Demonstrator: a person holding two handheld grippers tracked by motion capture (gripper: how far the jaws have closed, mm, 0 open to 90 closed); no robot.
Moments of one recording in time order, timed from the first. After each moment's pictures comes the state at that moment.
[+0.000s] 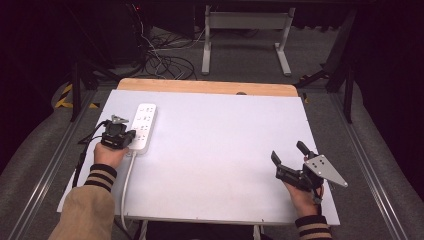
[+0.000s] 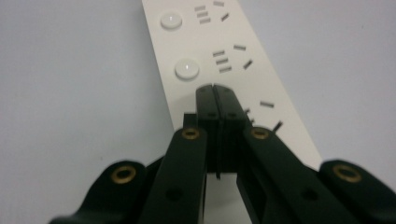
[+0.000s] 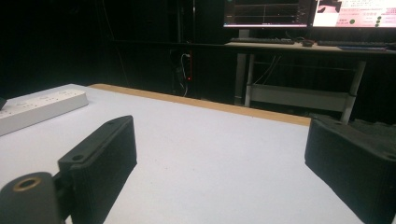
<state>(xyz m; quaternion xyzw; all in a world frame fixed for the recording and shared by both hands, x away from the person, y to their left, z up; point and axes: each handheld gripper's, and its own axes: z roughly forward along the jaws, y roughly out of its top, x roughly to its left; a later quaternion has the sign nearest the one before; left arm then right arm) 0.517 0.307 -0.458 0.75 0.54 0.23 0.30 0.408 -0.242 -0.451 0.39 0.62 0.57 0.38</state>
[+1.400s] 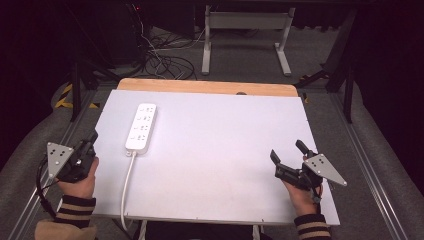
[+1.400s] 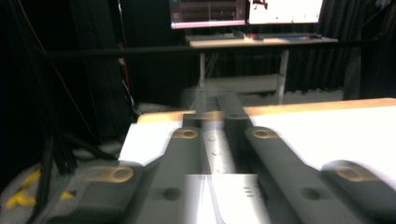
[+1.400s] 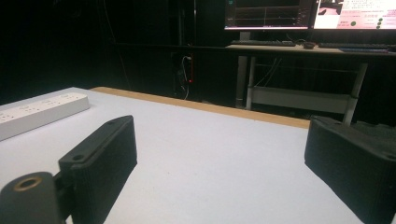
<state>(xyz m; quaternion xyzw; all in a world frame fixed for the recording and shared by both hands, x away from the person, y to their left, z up) 0.381 0.338 -0.415 0.56 0.47 0.46 0.51 0.410 -0.240 -0.450 0.39 0.61 0.57 0.38</state>
